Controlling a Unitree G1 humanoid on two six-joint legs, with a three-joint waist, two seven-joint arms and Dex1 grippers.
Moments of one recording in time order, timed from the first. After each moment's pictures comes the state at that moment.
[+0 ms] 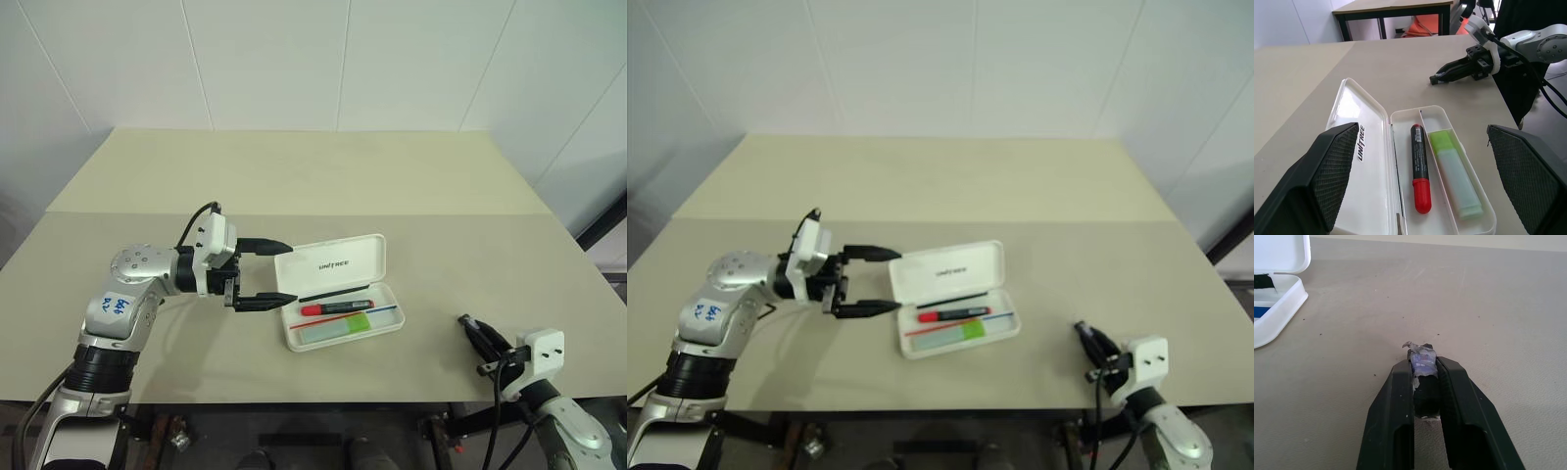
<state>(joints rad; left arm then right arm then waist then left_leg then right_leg) -0.58 0.63 0.02 -0.03 -0.45 0.31 -1.21 0.15 -0.36 -0.35 -0.04 0.37 -0.02 0.60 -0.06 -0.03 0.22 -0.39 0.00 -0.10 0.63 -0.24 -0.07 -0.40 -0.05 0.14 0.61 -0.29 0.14</state>
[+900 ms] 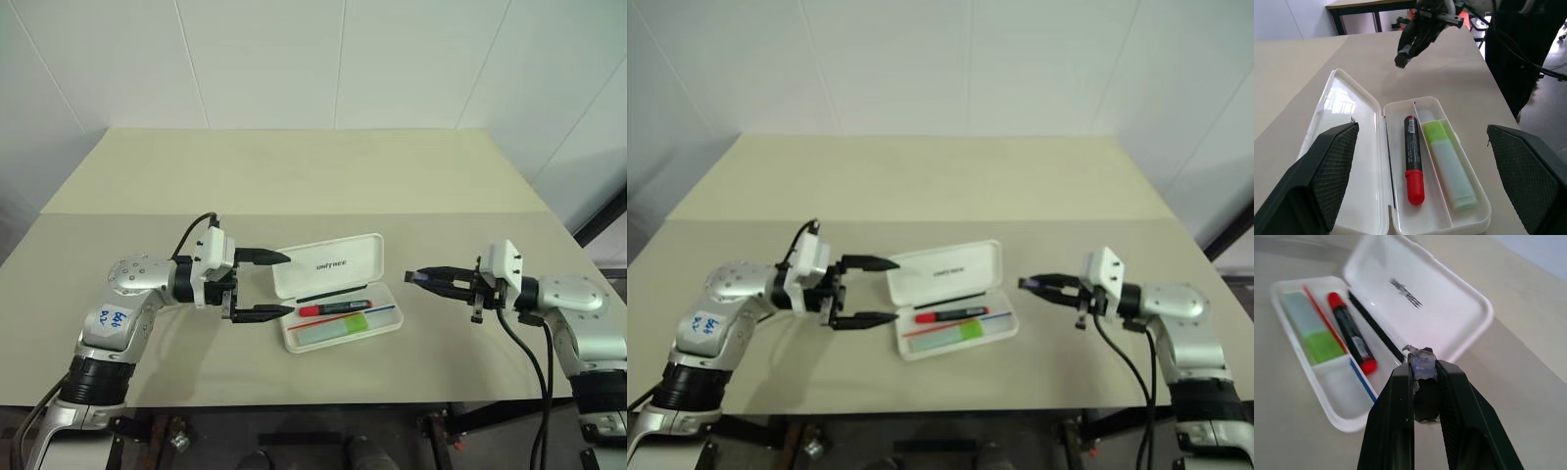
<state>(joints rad) -0.51 0.65 0.02 -0.07 -0.45 0.26 -1.21 -0.51 -0.73 -0.05 0.29 0.37 -0.09 1.35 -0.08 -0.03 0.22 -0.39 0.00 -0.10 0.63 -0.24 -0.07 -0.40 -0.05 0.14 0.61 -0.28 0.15</state>
